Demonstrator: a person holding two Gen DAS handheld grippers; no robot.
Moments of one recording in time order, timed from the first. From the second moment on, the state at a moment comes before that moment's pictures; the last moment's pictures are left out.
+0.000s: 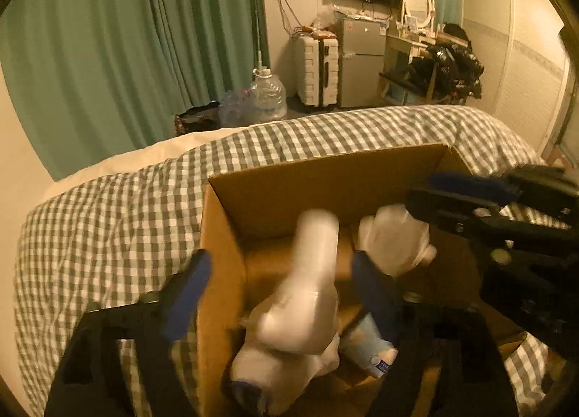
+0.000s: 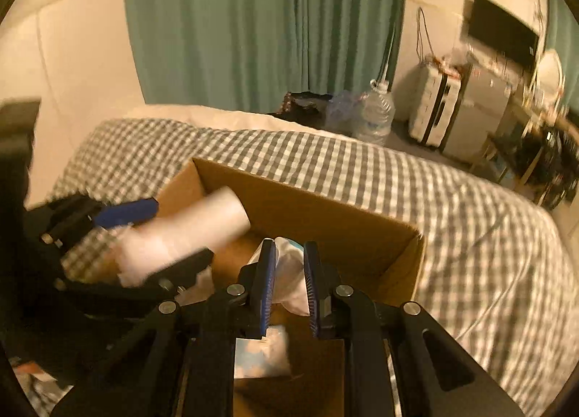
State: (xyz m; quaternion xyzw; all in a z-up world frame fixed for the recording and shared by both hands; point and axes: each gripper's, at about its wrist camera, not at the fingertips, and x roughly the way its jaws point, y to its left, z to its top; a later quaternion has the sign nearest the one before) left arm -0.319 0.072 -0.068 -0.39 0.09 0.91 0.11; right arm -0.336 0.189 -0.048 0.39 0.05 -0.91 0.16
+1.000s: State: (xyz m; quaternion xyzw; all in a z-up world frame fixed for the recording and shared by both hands) left arm -0.144 -0.021 -0.016 -0.37 0.00 0.93 0.02; right arm -0.150 0.213 0.038 0.34 0.04 -0.93 0.14
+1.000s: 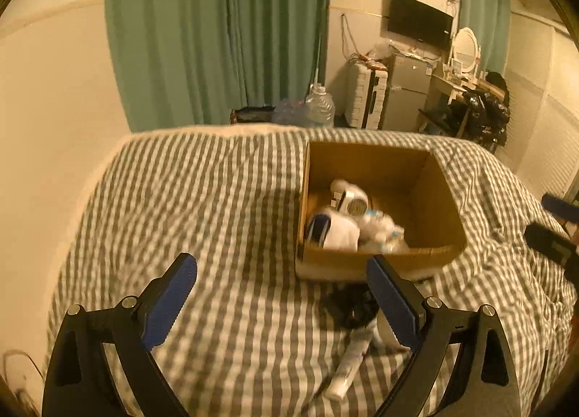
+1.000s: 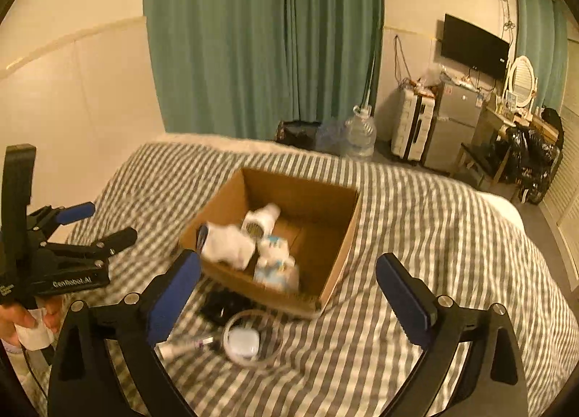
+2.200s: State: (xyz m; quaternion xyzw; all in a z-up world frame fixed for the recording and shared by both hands) left arm -0.134 0.019 -0.138 -0.48 0.05 0.87 0.09; right arm -0.163 0.199 -0.121 0.49 0.06 -0.86 0.13
